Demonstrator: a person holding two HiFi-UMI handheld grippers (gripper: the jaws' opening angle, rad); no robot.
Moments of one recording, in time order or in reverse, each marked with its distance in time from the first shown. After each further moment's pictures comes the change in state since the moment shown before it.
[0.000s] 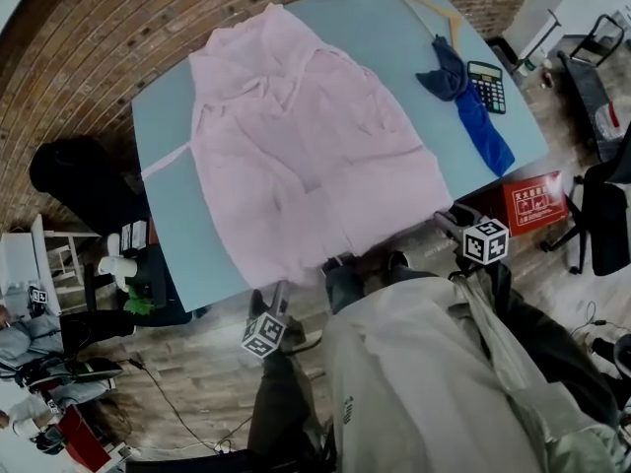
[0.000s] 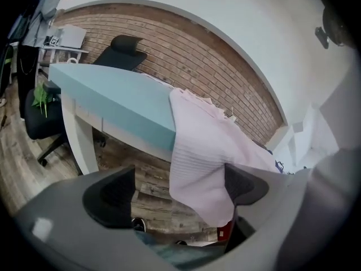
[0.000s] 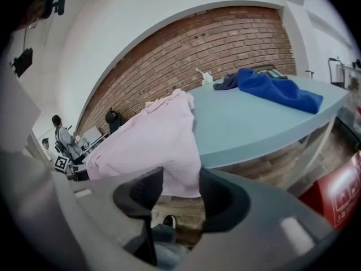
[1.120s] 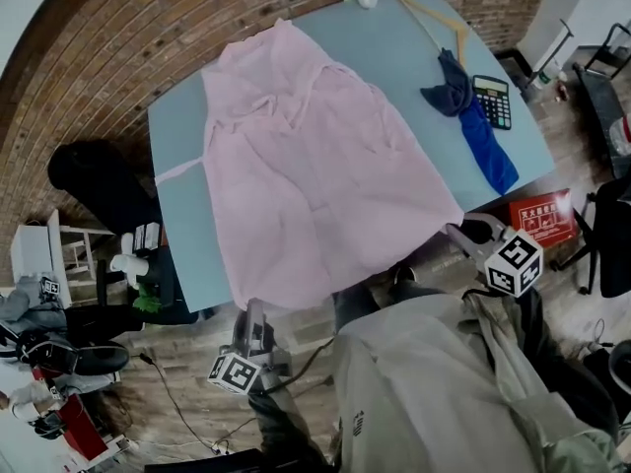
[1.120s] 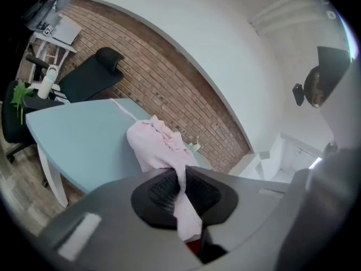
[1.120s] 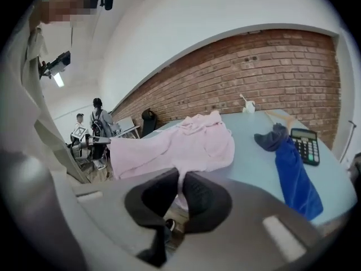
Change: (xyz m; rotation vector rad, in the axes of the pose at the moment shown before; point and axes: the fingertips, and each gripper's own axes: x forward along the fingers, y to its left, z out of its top) left arm -0.099 -0.138 0.123 -0.064 -0.152 -0.268; right arm -0.087 0.095 0.114 -0.355 -0.027 0.243
